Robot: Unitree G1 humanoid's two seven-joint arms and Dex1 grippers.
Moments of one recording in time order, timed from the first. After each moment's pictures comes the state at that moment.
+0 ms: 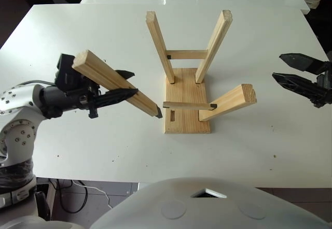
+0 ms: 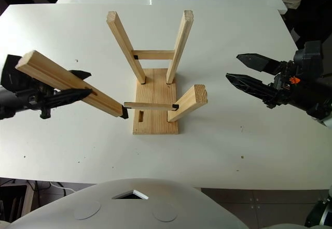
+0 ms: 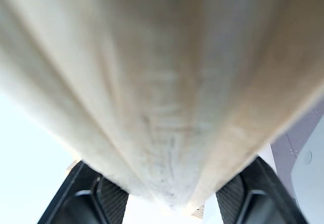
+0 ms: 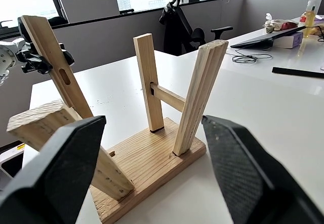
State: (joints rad) left arm 0.07 0.79 0.35 -0.47 -0.91 0.59 -1.17; right arm 0.08 -0.94 -0.56 -0.41 1.05 0.76 1.02
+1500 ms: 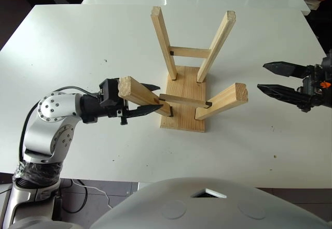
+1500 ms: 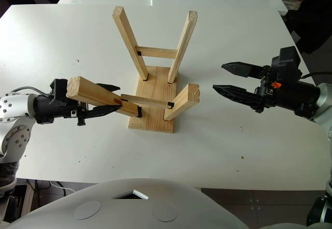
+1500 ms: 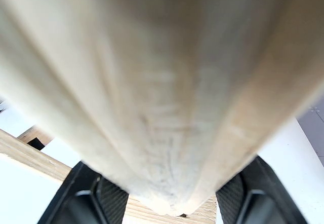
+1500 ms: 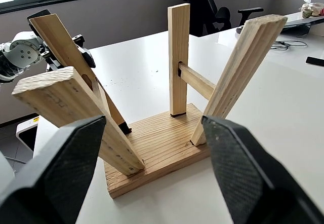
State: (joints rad) left arm 0.02 0.74 0.07 -0.42 -0.63 0.20 -1.18; right arm 0.07 -0.94 -0.47 -0.44 0.96 0.74 1.07
